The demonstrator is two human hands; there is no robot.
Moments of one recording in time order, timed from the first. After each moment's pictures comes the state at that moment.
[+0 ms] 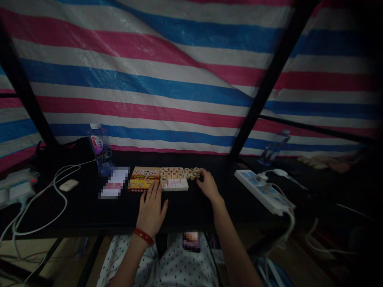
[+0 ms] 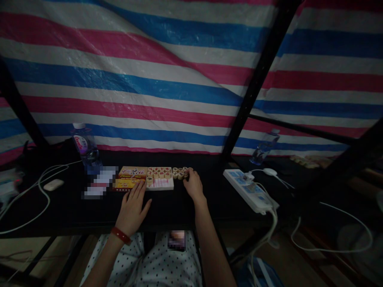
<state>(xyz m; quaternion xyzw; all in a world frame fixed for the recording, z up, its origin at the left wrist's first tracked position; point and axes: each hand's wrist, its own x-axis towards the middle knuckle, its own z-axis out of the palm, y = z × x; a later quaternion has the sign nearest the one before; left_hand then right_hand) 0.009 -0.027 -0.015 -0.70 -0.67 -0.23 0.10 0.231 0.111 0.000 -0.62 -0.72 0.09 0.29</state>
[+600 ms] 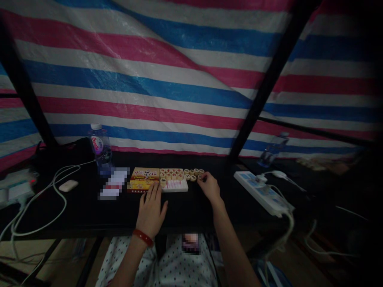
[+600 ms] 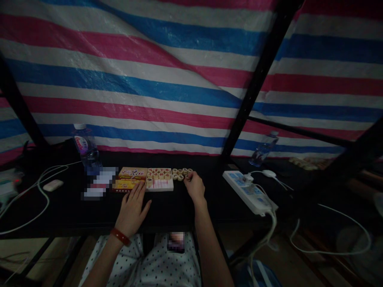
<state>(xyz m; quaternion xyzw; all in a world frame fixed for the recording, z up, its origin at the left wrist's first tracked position) 0.010 -0.027 -0.016 -0.70 -0.67 -0.23 0.11 0.233 0.102 0.012 -0.70 -0.64 0.11 0.31</state>
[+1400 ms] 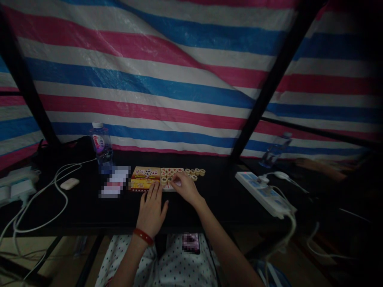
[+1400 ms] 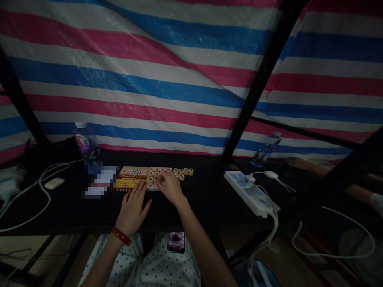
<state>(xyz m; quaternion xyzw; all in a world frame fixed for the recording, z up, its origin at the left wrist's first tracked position) 0.010 -0.027 -0.014 -0.70 -0.67 -0.24 0.11 0.150 0.081 0.018 -0.43 -0.84 0.09 0.32</state>
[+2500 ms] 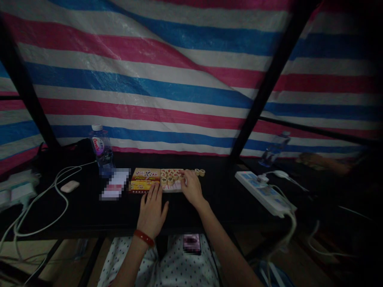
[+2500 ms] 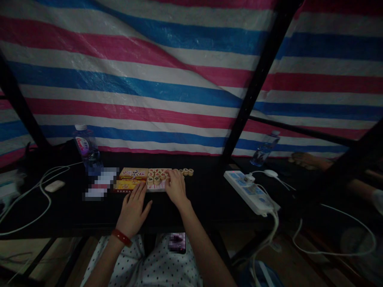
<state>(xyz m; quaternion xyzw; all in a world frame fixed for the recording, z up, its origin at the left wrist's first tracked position) 0.010 -0.027 -0.014 -0.70 -0.67 -0.23 0.11 0.163 0.078 0.019 -0.48 -0.81 0.03 0.35</state>
